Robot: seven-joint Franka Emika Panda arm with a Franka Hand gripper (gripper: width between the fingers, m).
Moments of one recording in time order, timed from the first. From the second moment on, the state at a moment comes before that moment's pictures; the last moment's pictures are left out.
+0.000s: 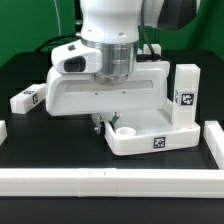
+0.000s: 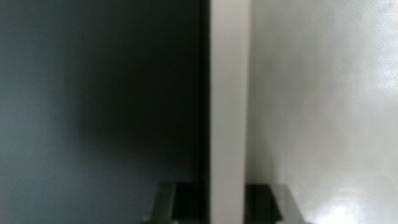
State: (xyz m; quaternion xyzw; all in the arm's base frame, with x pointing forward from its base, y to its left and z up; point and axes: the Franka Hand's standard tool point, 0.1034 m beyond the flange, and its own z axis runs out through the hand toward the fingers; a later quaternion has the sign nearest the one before) arm 0.537 -0.041 0.008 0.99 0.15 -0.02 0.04
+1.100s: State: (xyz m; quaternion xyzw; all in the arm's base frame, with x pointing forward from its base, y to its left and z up) arm 0.549 -0.011 0.010 0.90 0.43 -0.03 0.05
